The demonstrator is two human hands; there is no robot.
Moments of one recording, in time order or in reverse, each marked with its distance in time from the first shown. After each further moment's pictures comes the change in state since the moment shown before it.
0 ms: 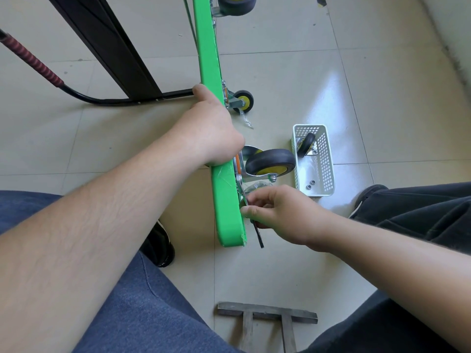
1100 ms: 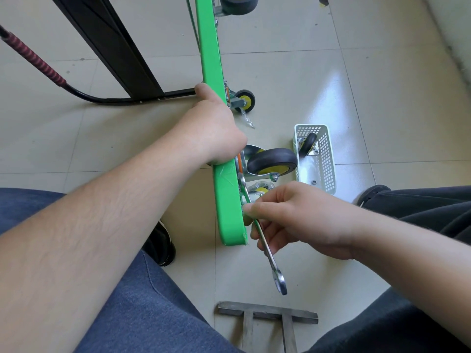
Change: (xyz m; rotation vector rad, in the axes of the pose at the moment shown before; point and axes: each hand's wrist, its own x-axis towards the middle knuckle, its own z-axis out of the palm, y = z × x) left_hand 0.005 0.003 0.001 0.020 -0.056 -0.009; right_hand -0.035 -0.045 -0.015 0.341 -0.171 0.219
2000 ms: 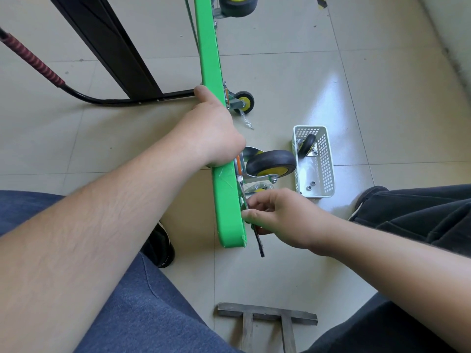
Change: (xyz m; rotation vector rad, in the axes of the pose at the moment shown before) left_hand -0.002 -0.002 -0.001 0.006 -0.013 -0.001; right_hand 0.037 0.035 -0.003 -0.297 0.180 -0.143
